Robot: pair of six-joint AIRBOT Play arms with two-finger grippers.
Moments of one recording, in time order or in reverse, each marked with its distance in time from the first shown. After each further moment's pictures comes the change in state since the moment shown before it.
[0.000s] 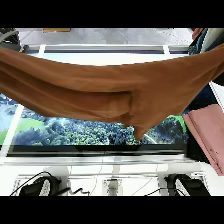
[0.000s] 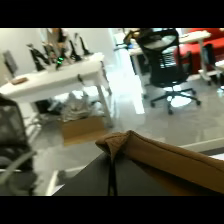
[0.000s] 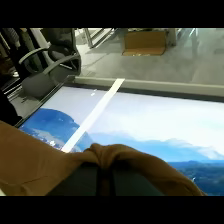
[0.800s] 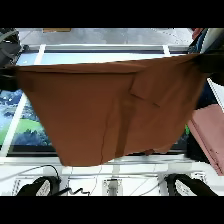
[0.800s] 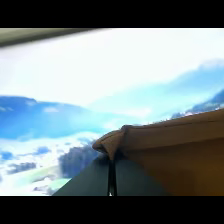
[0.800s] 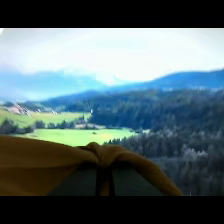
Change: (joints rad) left arm -0.063 -0.391 -0.138 0.001 -0.148 0.029; right arm 0.036 -0.473 0.000 -0.406 -0.037 -0.038
